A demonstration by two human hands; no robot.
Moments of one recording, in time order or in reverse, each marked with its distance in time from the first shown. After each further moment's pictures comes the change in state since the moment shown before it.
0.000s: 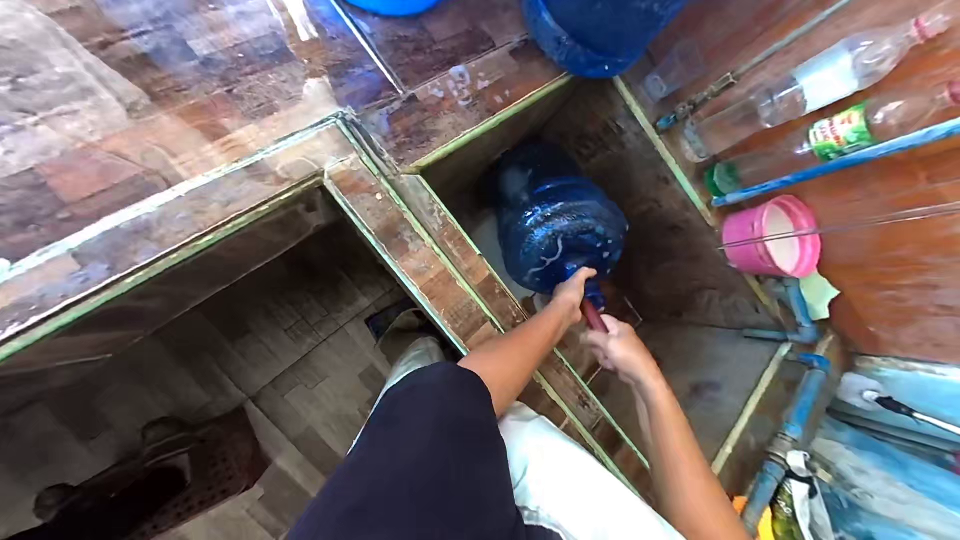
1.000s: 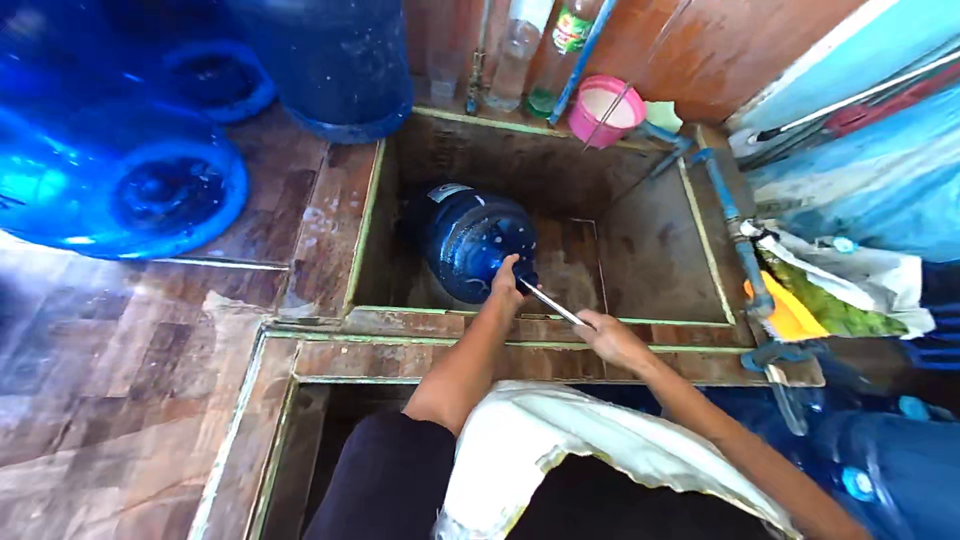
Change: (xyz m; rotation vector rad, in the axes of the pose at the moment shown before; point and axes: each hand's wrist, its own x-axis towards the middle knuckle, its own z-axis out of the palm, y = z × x) left_hand -0.027 0.052 -0.035 0.397 0.026 -0.182; right_hand -0.090 0.004 0.061 0.148 0.130 0.194
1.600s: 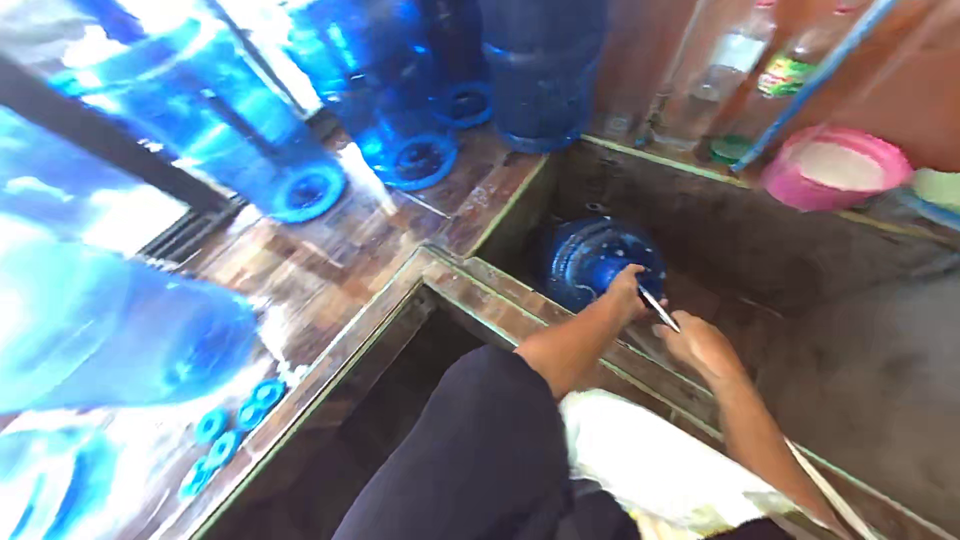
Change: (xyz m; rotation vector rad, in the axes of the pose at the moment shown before) left_hand -0.035 -0.017 0.055 -0.206 0.009 0.190; right_hand 0.033 -0.019 -0.035 -0.264 0.066 -0.238
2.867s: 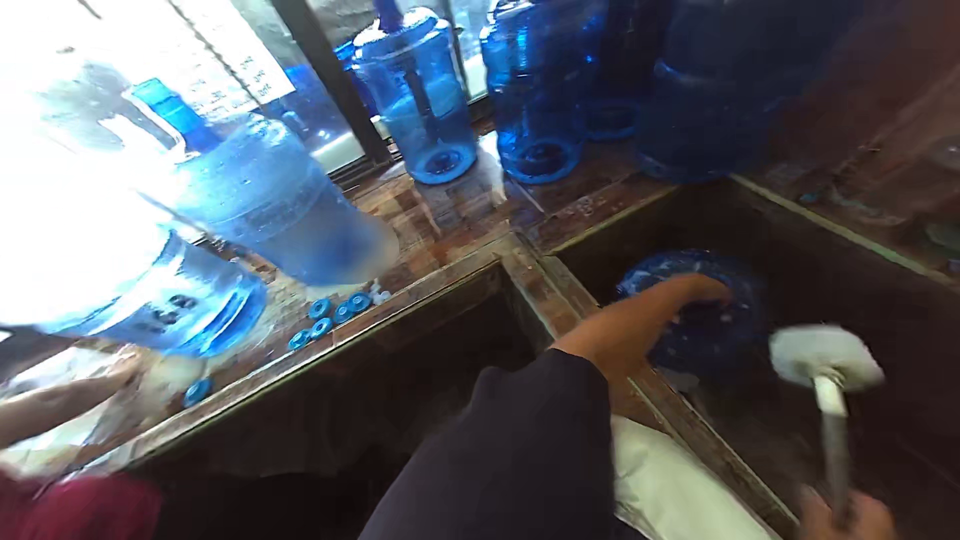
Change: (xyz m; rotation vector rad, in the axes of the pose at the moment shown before) left_hand -0.088 0.083 0.017 1.381 0.157 0.317; right_hand -0.070 0.106 0.003 0.158 0.325 -0.233
